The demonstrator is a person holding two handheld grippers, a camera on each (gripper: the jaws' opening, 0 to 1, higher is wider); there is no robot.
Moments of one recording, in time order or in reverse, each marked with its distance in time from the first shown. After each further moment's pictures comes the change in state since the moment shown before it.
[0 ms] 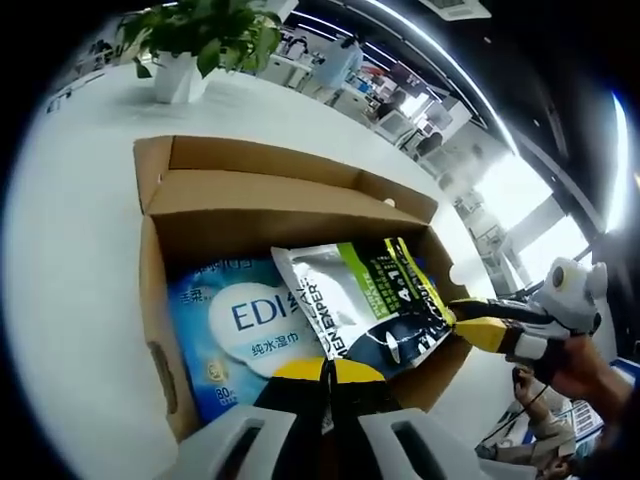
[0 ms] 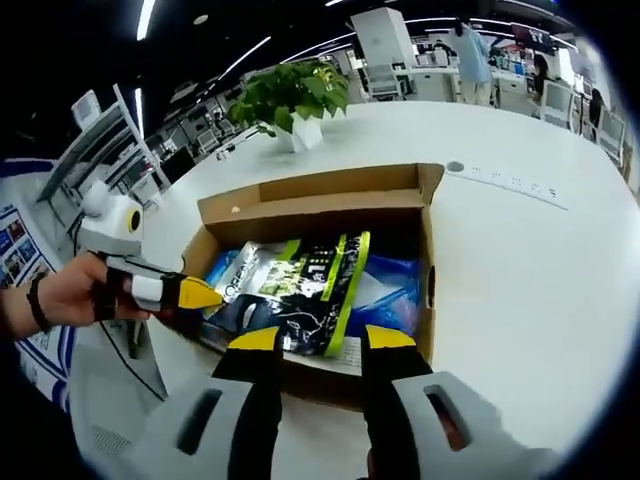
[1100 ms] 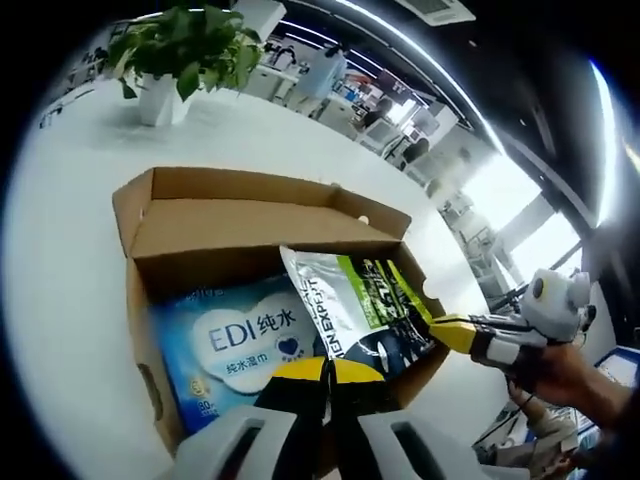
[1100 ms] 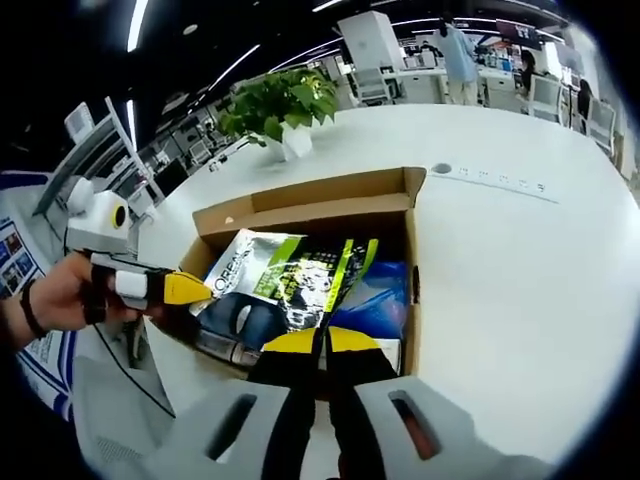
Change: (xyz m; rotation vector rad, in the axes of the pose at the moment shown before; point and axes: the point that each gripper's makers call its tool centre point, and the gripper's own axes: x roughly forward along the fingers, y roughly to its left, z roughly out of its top) left arm -0.011 -0.030 0.020 0.062 -0.046 -0.035; right arm -0.021 -0.004 0.009 0.028 -0.078 -0.022
